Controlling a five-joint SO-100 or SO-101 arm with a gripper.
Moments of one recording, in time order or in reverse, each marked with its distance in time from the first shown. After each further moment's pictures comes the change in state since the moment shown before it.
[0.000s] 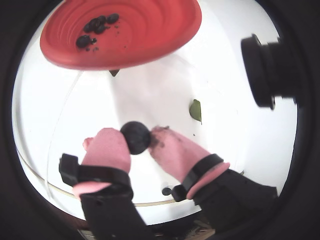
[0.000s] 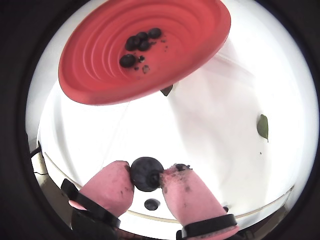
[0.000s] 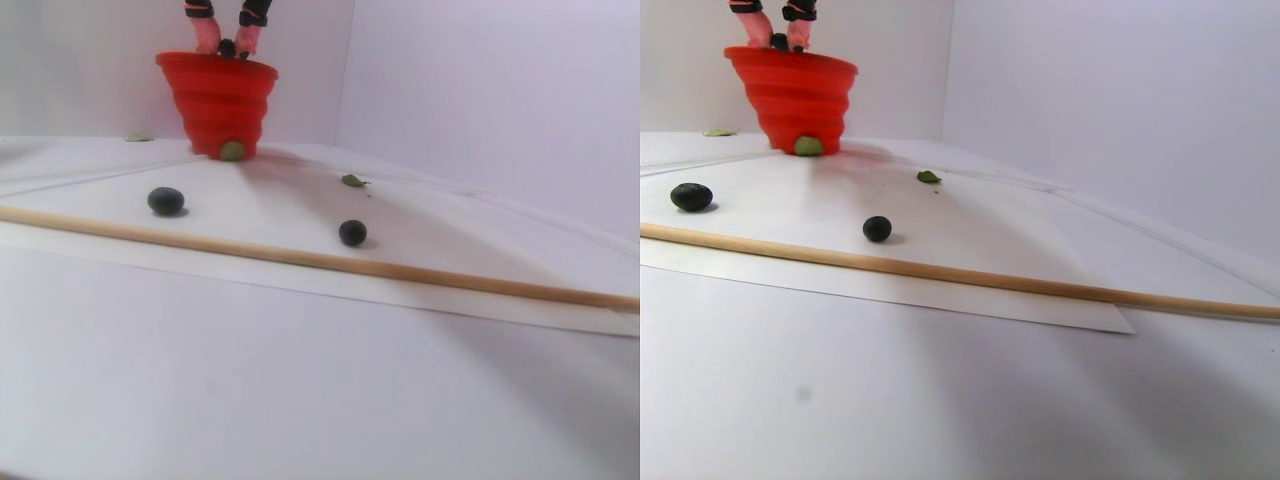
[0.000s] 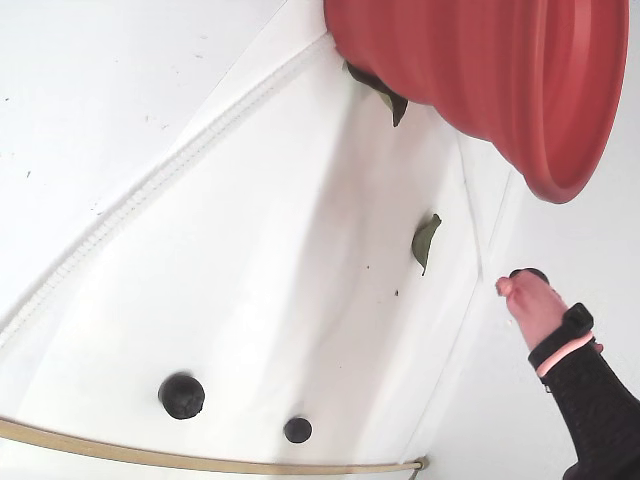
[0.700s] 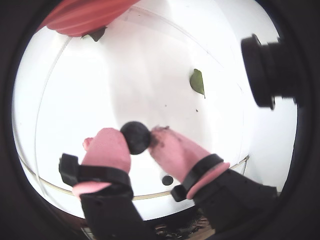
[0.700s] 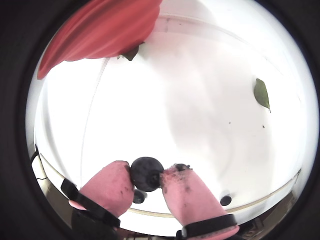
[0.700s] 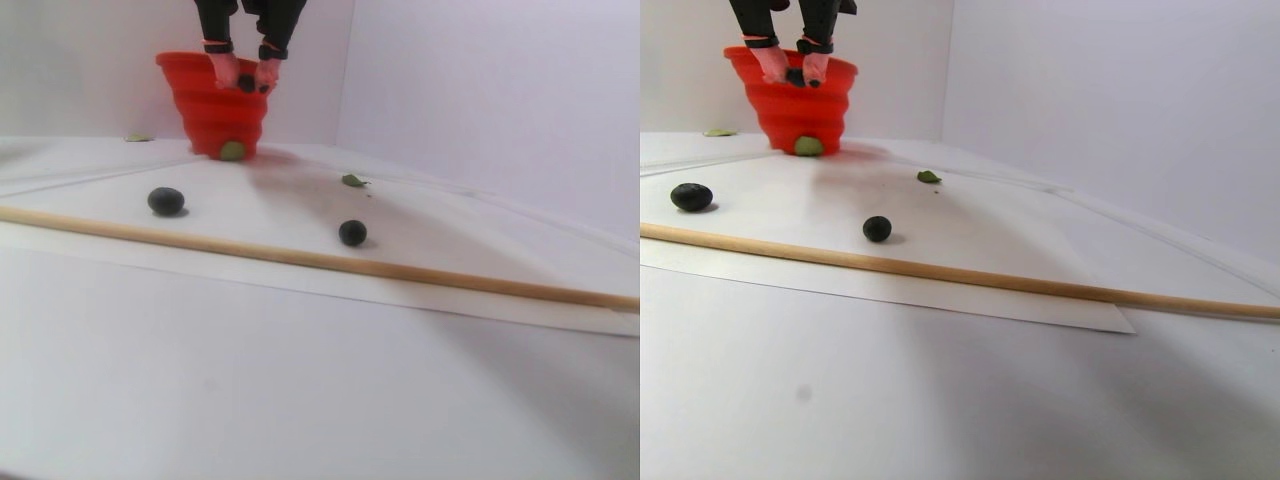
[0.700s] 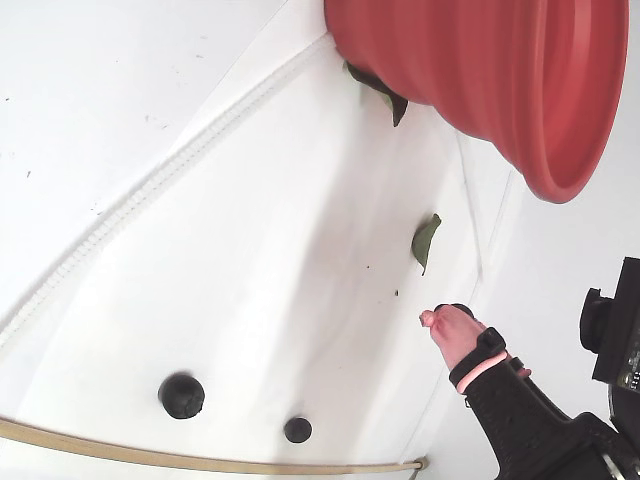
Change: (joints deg) arm 4.0 -0.7 7.6 -2.1 1.8
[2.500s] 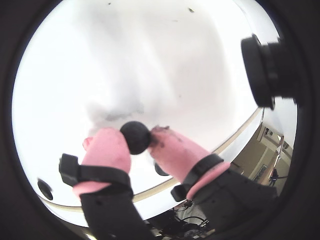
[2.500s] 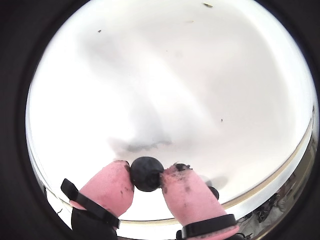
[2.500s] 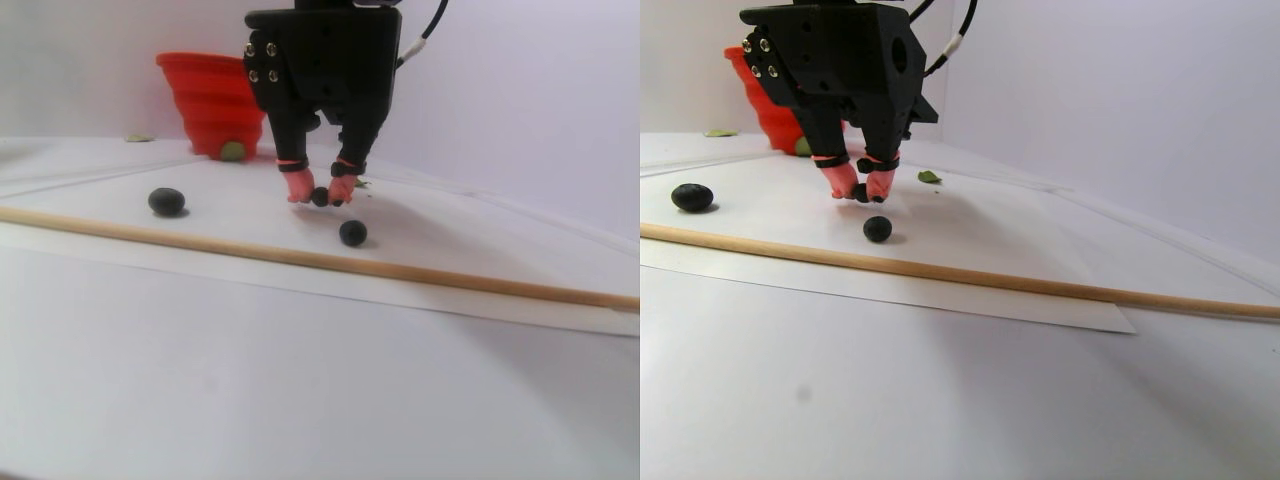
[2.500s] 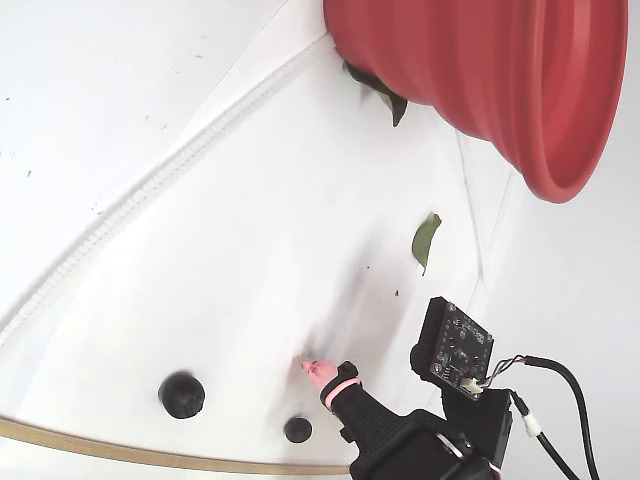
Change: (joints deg) arm 14.6 -20.5 12.6 -19.9 8.7
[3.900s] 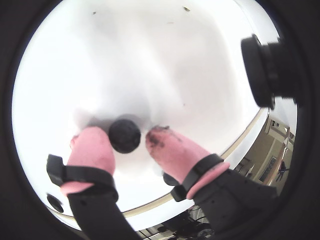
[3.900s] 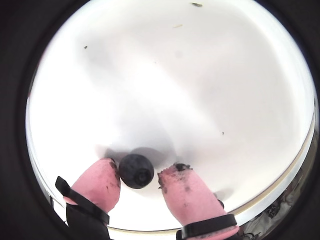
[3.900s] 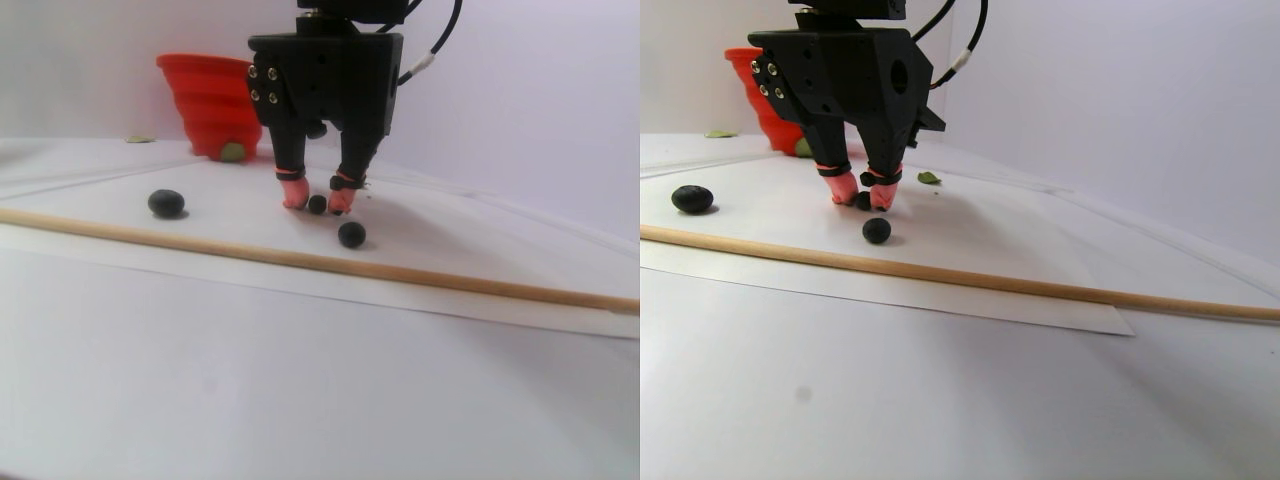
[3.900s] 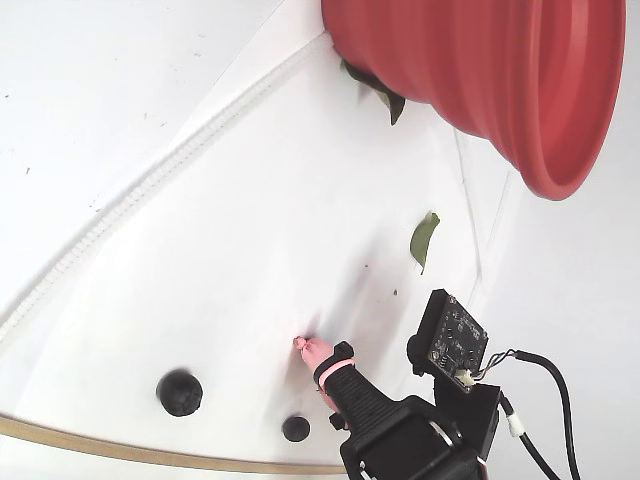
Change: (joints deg) arm 0.0 -7.8 0.5 -9.9 5.6
